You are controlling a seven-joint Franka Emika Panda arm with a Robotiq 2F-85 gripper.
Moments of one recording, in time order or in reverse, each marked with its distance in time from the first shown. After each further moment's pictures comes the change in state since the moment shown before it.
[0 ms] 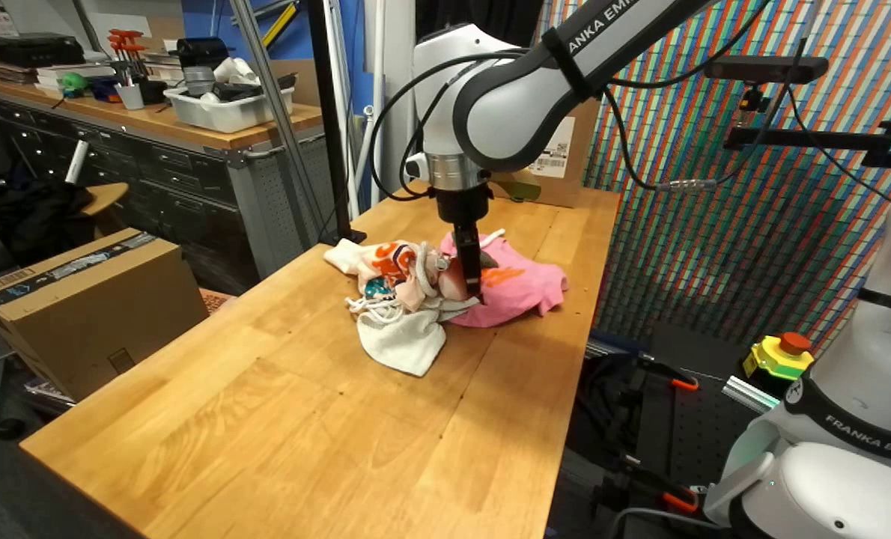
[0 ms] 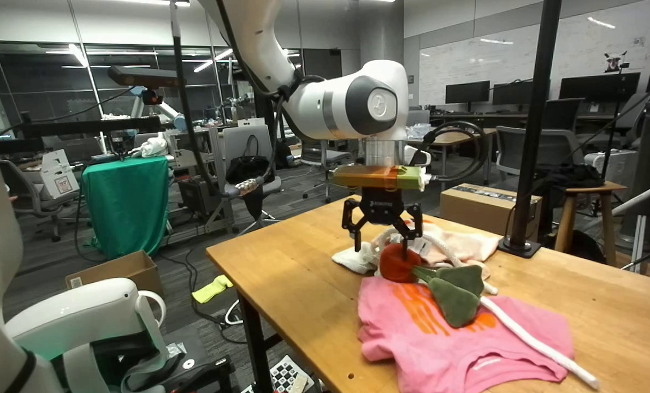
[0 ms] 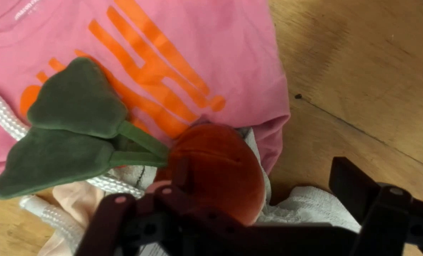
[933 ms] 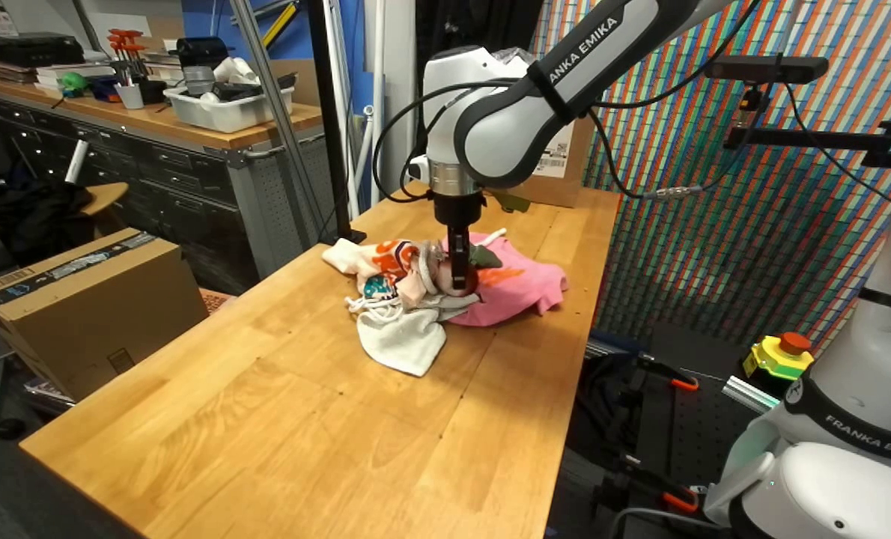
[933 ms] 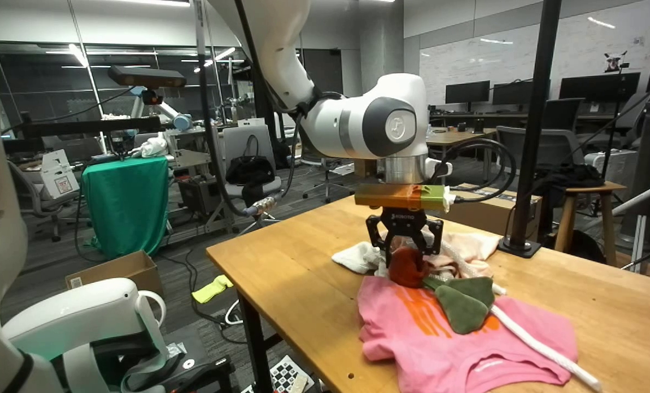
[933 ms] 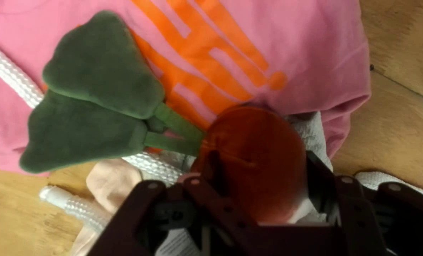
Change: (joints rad) arm -0.049 0.067 -0.014 0.005 -0.004 0.165 -0.026
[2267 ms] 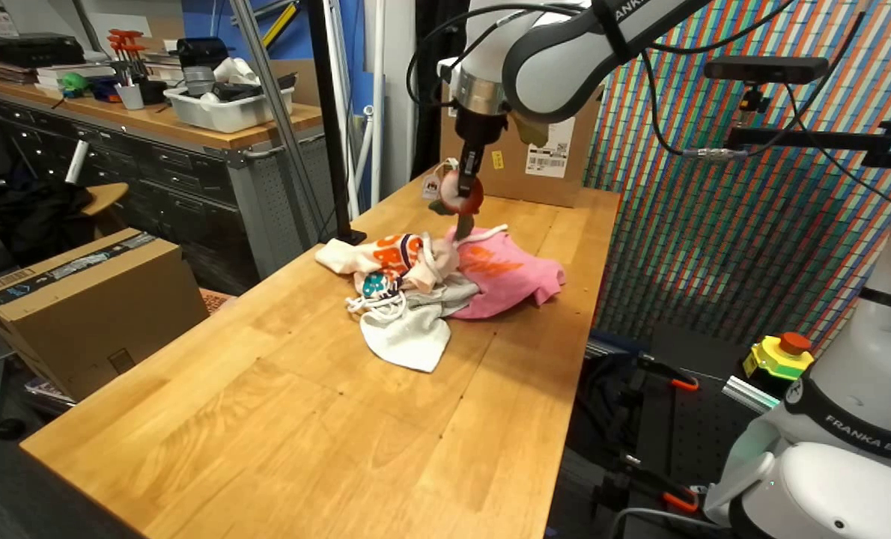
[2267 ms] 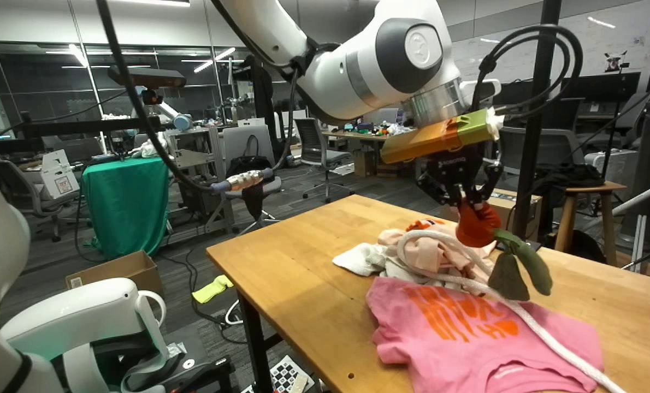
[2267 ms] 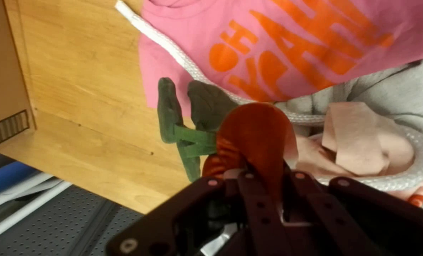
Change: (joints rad) arm -0.025 -0.202 -0.113 -0.030 -0.210 0.128 0.197
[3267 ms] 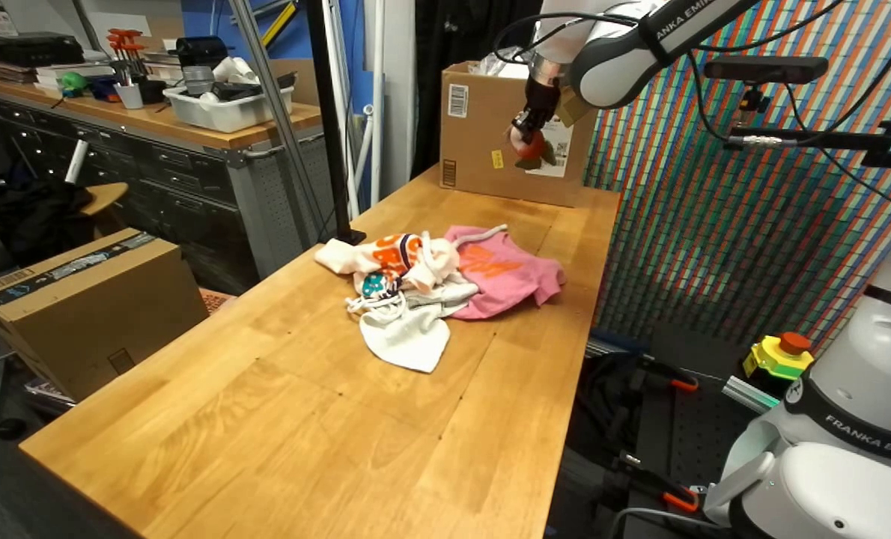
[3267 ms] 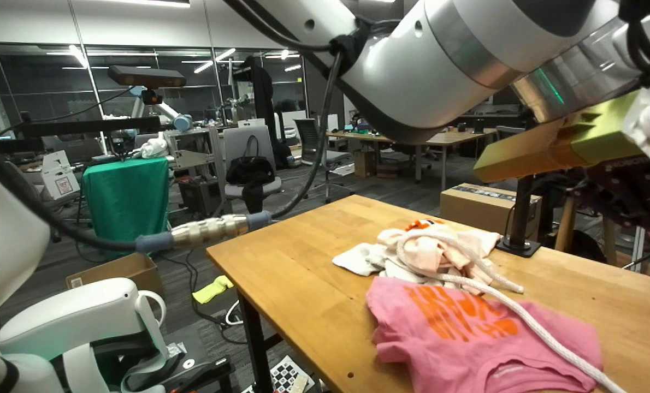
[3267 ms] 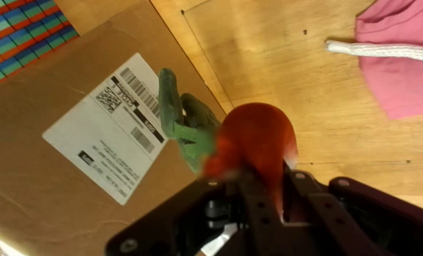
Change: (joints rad) arm -0.189 -0.015 -0.173 0.010 -0.375 0.132 0.616
